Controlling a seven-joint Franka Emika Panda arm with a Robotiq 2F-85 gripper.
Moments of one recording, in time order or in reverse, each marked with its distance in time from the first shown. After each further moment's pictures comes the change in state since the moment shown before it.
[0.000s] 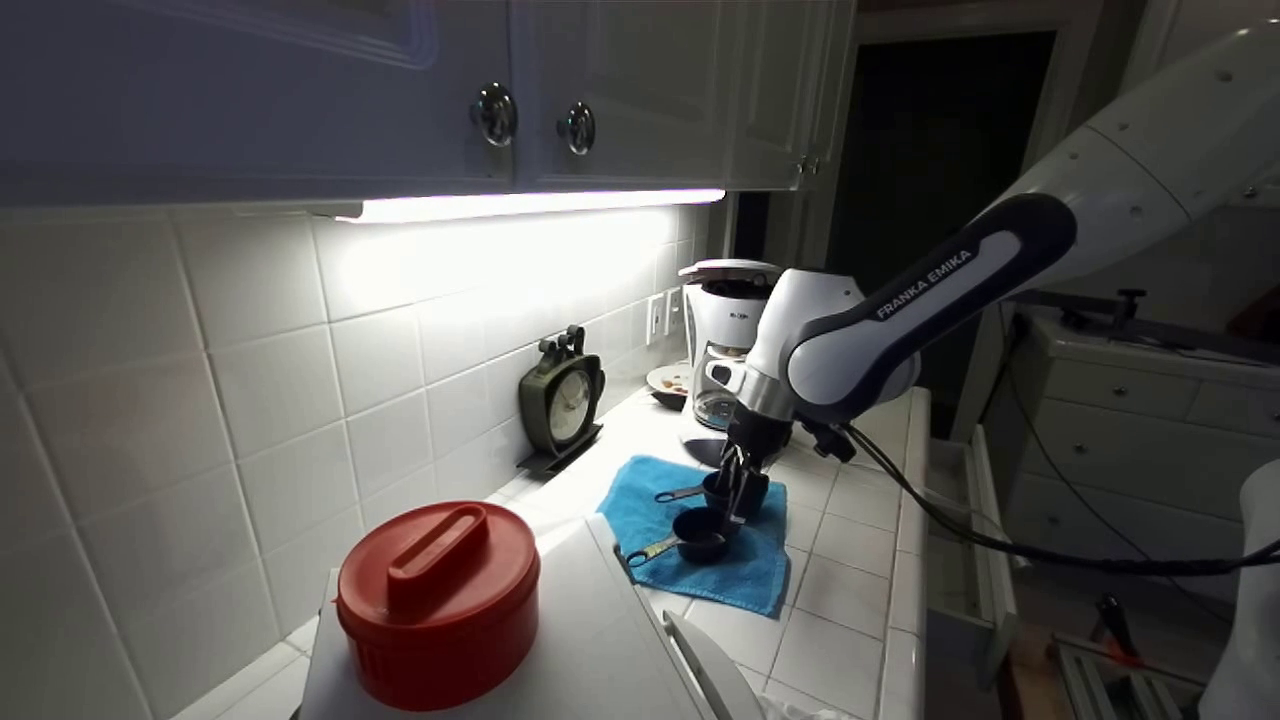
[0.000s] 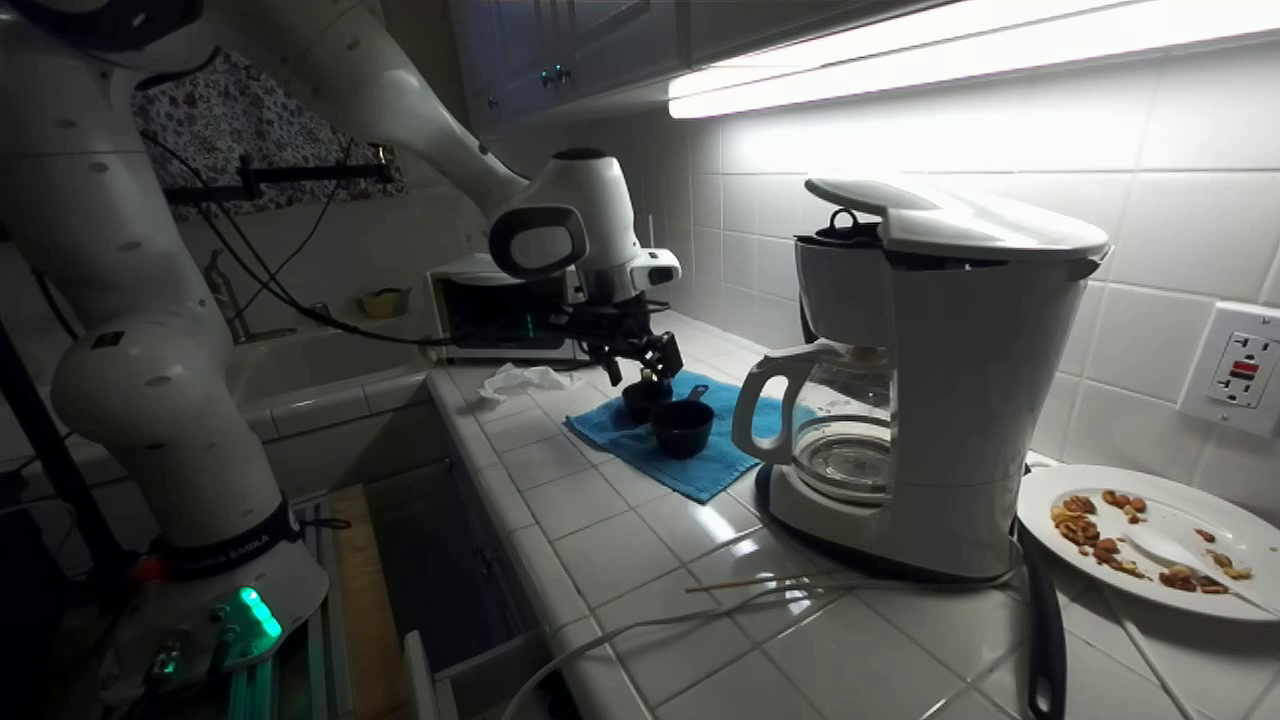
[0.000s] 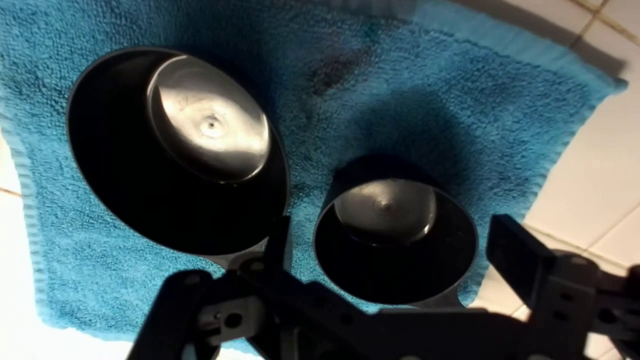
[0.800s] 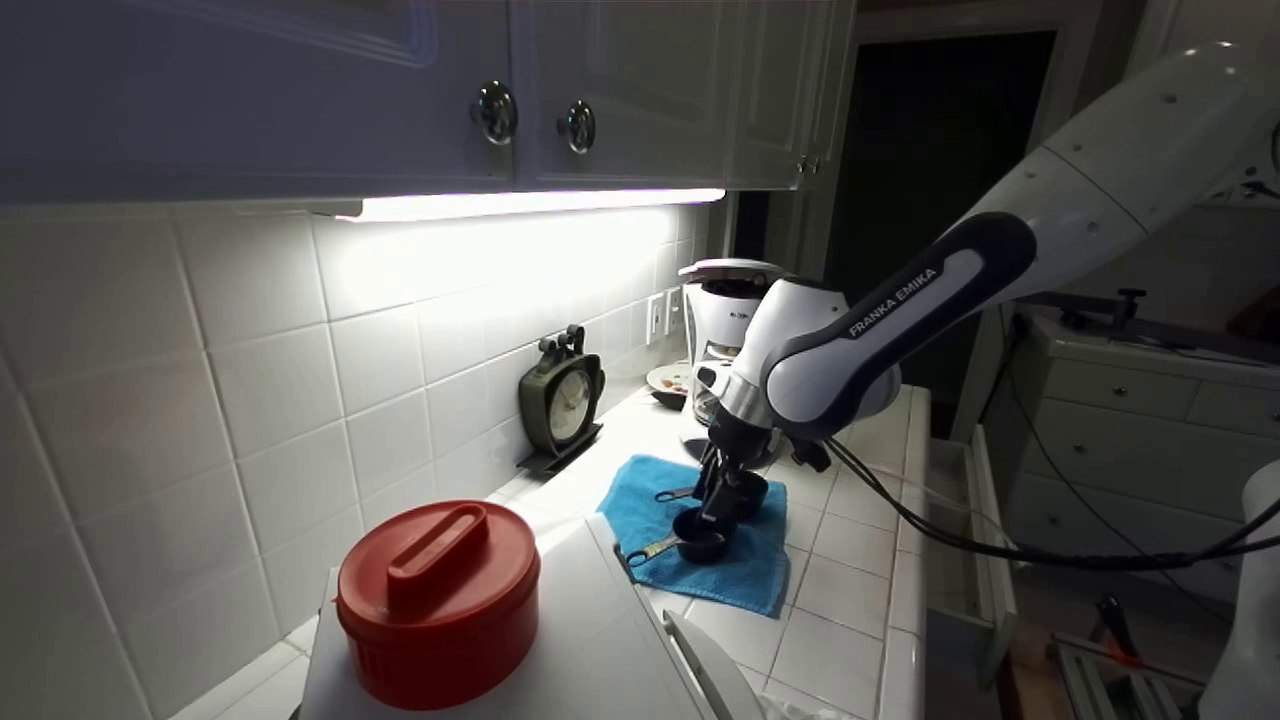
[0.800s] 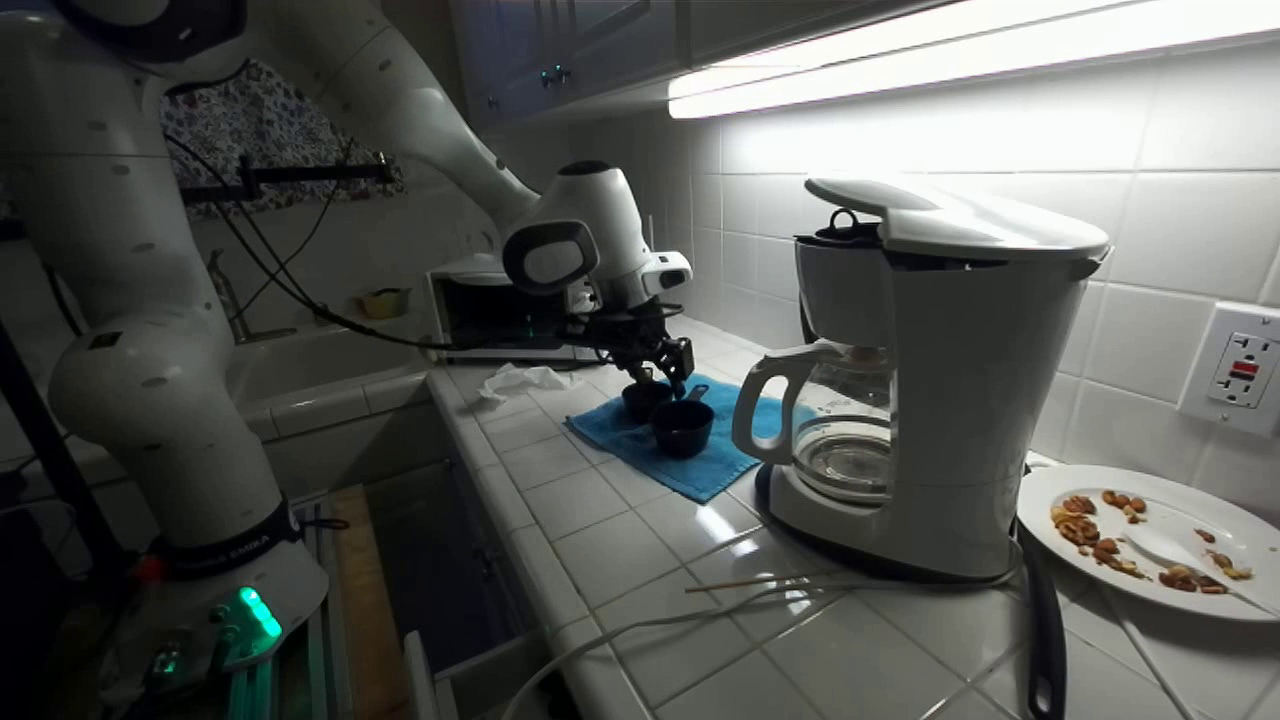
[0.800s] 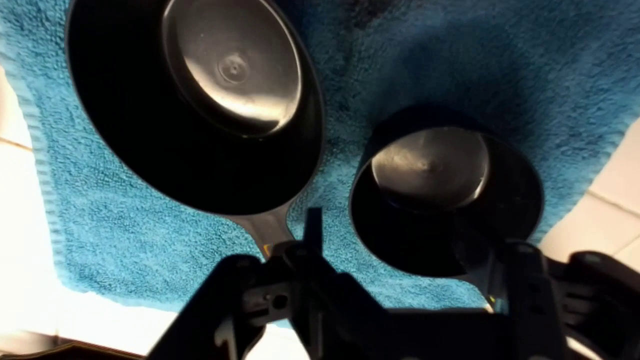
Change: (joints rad) arm -0.022 0.079 0.041 0.036 0.030 0.128 -0.007
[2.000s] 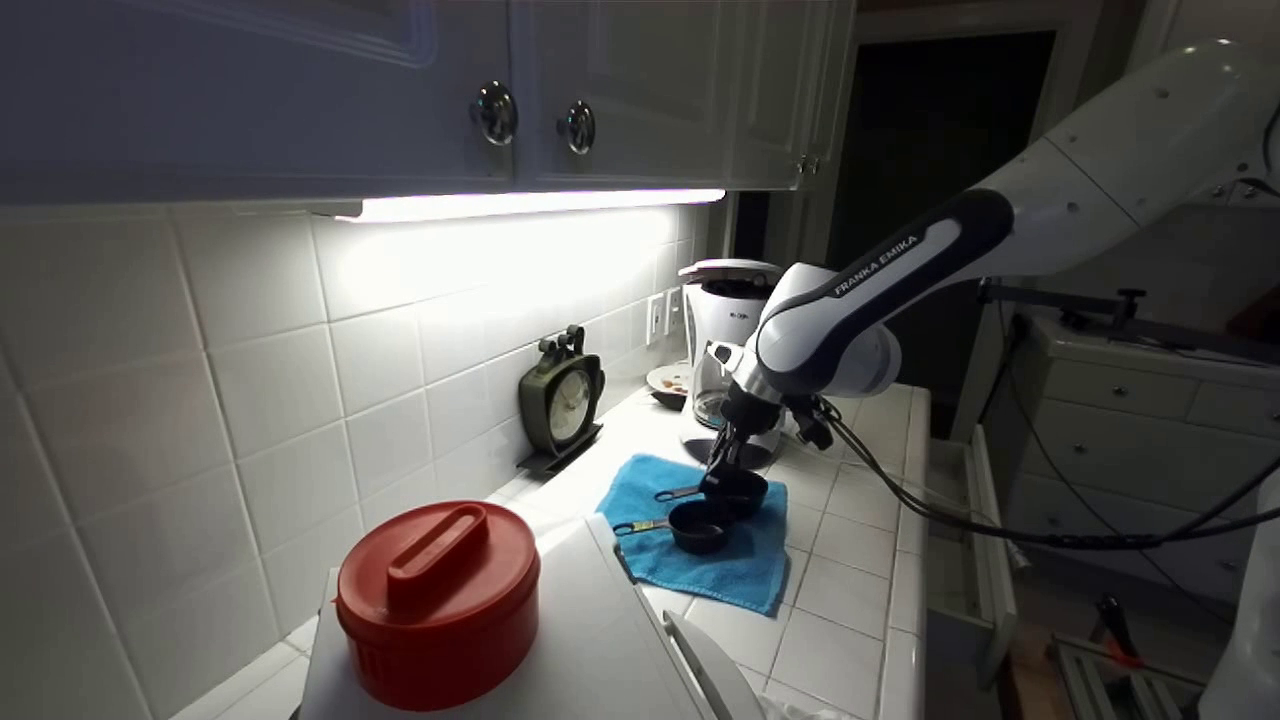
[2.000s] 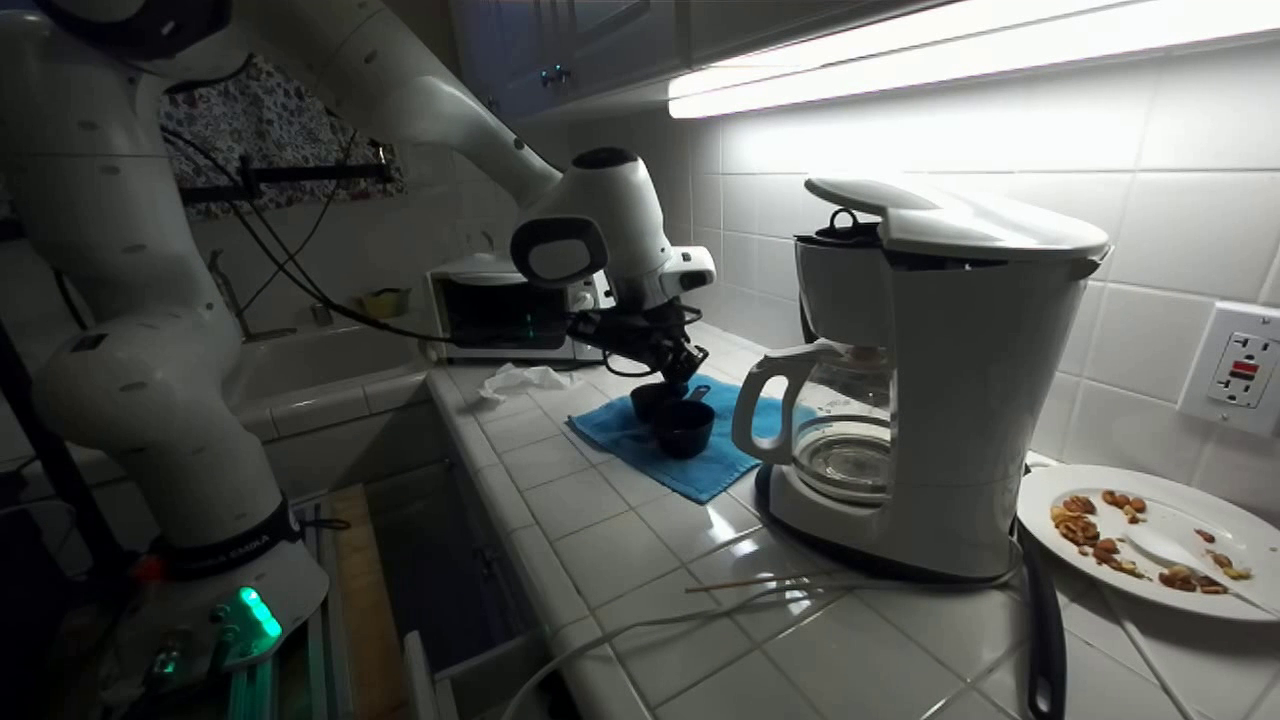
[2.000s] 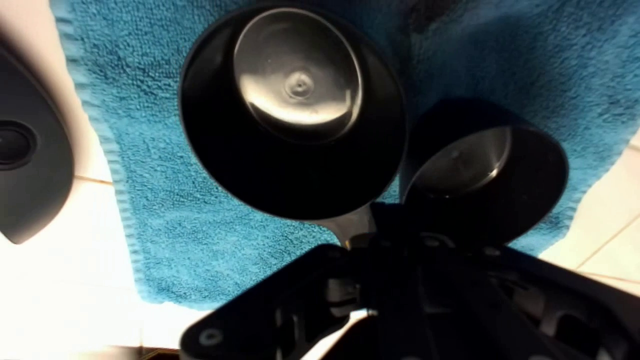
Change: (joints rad) arm -0.108 -0.004 0.022 0.045 0.177 -0.055 -0.094
